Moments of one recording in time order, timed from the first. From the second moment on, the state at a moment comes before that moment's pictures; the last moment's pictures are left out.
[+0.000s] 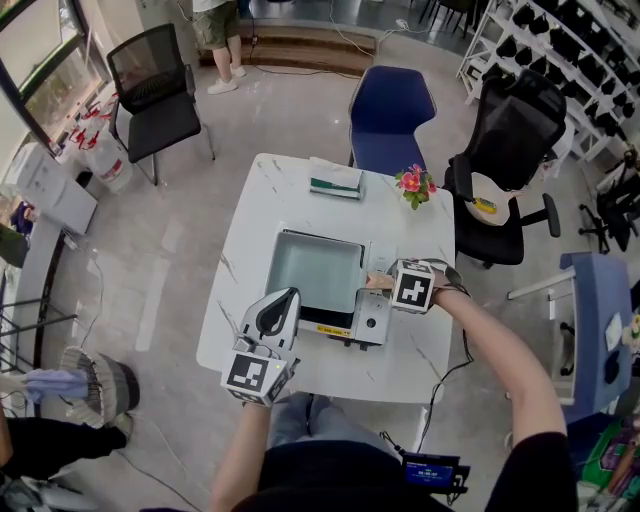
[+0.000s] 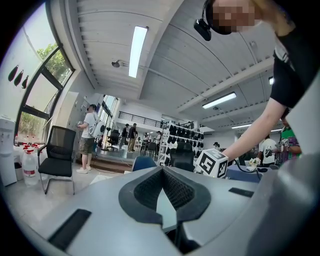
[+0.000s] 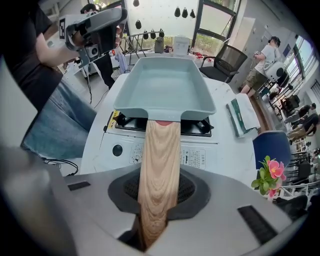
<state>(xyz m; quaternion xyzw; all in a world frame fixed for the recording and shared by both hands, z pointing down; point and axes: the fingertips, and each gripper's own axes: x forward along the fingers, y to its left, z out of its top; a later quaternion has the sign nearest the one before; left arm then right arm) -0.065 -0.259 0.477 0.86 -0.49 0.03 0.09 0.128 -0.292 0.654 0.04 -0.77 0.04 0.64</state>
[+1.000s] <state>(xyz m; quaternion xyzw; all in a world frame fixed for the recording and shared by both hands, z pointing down) -0.066 -0.259 0.475 0.87 -0.49 0.02 0.08 0.135 -0.296 0.654 0.06 -0.78 0.03 0.62</state>
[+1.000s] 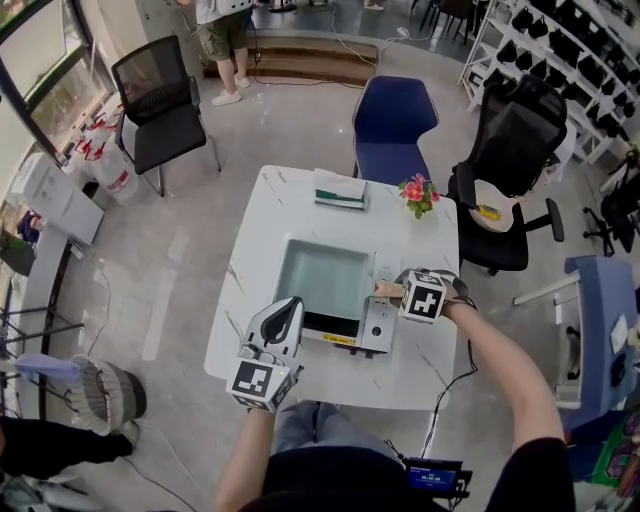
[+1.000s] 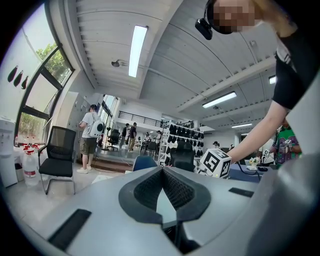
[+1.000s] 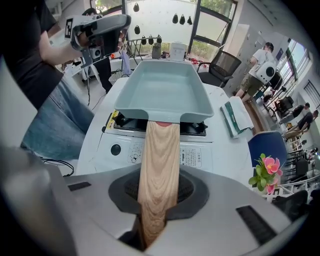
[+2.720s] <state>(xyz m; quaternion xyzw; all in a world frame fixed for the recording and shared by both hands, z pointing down) -0.060 -0.259 0.439 0.88 -0.48 0.00 0.05 0.148 -0.282 0.576 0.11 -0.81 0.03 0.58</state>
